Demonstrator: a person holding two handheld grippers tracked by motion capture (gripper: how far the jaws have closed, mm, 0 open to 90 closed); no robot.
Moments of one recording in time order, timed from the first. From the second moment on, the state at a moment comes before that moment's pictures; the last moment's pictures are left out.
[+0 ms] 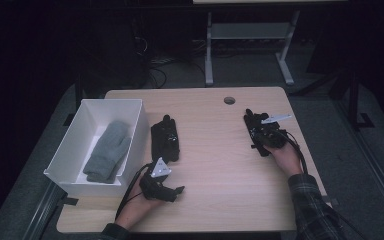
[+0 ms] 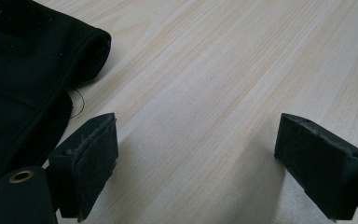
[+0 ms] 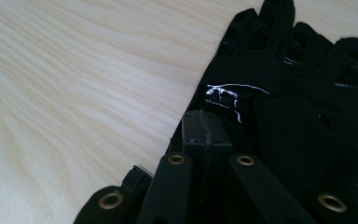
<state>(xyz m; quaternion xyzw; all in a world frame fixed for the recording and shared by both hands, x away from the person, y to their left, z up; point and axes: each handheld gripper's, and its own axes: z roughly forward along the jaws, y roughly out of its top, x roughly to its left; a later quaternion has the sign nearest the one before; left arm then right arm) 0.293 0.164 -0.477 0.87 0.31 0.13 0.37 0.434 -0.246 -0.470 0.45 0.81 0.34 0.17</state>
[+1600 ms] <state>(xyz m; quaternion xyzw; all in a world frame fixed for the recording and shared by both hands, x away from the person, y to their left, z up) 0.291 0.165 -0.477 0.87 0.31 0.13 0.37 0.316 -0.180 -0.461 0.33 0.88 0.35 0.04</state>
